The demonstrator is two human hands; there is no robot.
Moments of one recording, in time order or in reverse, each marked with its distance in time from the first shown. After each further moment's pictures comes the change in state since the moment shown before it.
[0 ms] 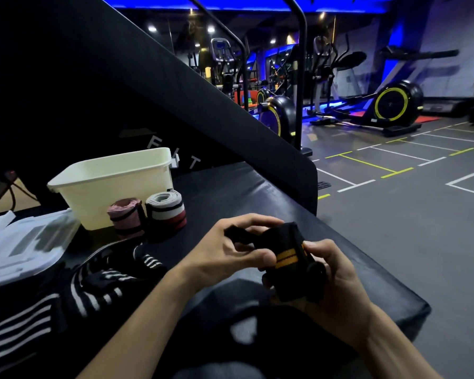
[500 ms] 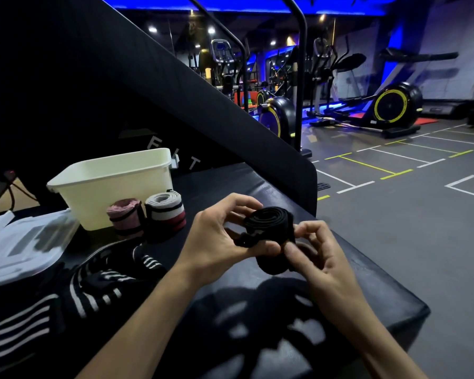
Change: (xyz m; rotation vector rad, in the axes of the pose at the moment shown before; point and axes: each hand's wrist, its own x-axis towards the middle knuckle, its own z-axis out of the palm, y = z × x) left_hand 0.003 0.006 -0.002 0.383 0.362 0.183; right_hand 0.008 0.012 -0.006 -0.603 0.273 -0.627
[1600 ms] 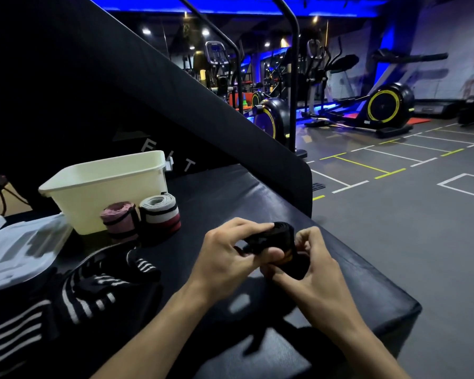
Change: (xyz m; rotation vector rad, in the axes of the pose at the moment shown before) left_hand -0.010 -0.019 0.029 0.101 0.029 0.121; right_hand -0.007 -0.002 0.001 -0.571 0.117 -0.001
